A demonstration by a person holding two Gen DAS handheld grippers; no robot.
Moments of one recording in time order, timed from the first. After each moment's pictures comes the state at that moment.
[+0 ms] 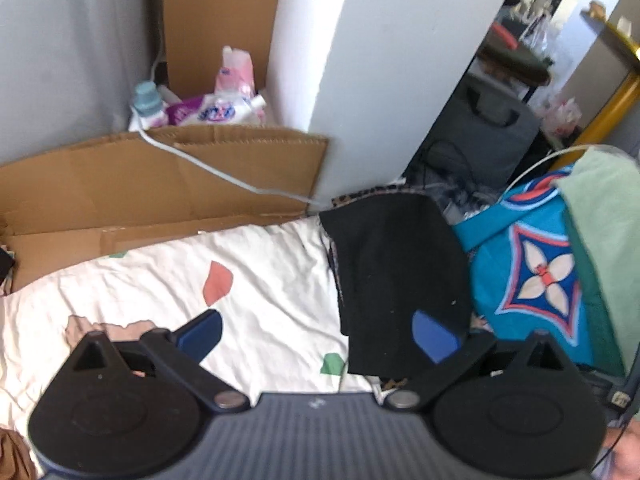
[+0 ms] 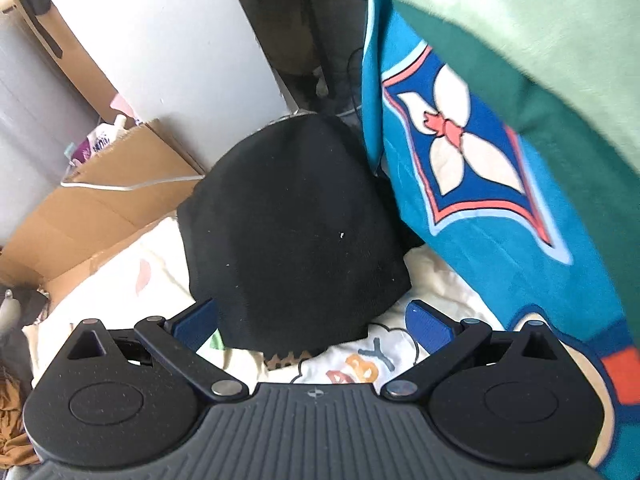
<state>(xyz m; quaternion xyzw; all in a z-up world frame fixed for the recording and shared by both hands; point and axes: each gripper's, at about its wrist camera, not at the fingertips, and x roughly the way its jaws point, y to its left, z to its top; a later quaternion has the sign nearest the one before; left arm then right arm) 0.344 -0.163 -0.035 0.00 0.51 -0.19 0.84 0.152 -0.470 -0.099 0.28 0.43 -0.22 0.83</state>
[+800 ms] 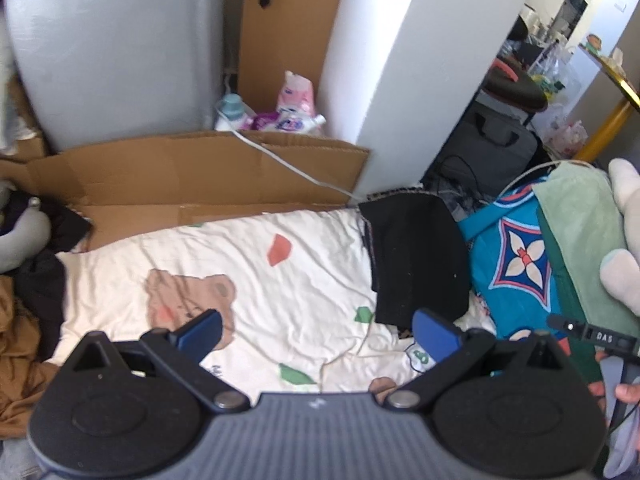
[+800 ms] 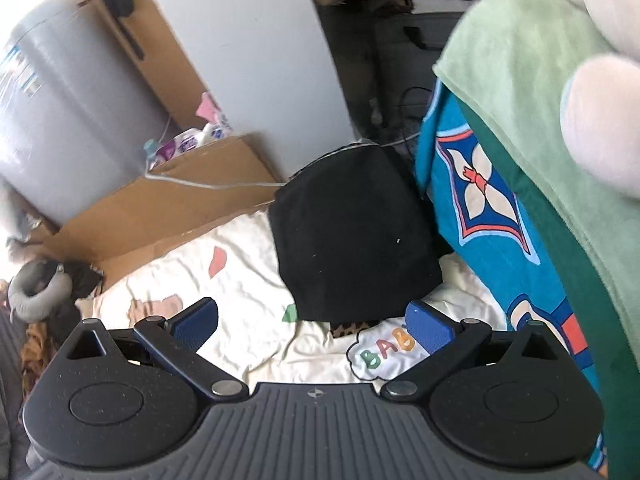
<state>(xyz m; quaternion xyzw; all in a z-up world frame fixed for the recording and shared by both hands) 0.239 -0.045 0.082 0.00 0.50 -0.15 0.85 0.119 -0.389 0.041 0.25 0.43 -0.16 0.85</state>
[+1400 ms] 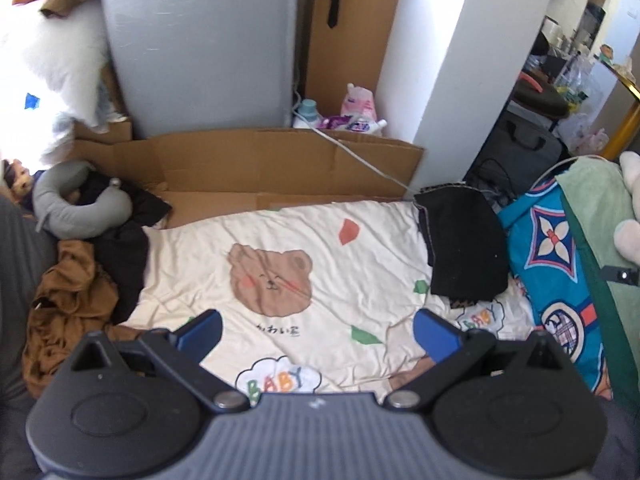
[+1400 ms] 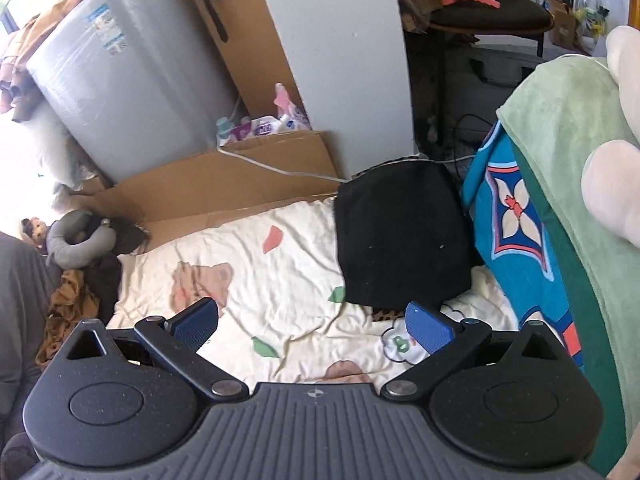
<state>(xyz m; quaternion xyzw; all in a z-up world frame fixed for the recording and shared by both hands) 0.145 0.074 0.111 0.01 0.48 -0.10 0.87 0.092 -0.316 0.113 0.20 0.43 -0.09 0.88</state>
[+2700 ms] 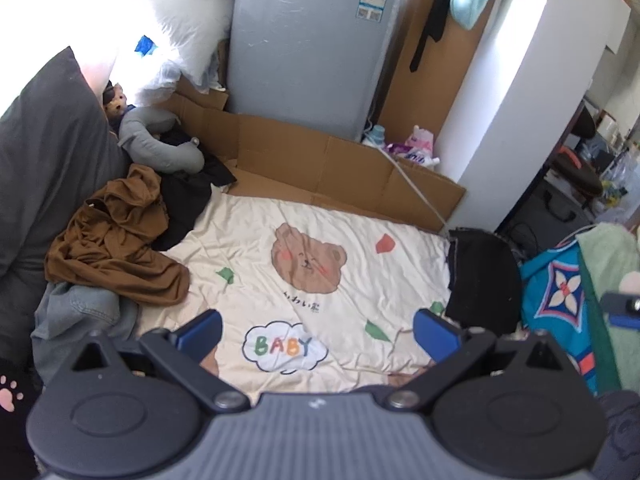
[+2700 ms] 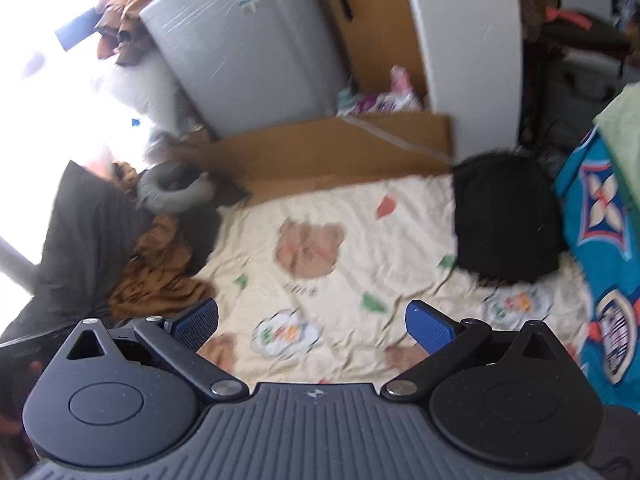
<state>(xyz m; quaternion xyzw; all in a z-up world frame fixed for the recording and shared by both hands) 0.005 0.112 0.078 -0.09 0.43 0.01 0.90 0.046 -0.151 0.157 0.17 0.43 0.01 0.89</state>
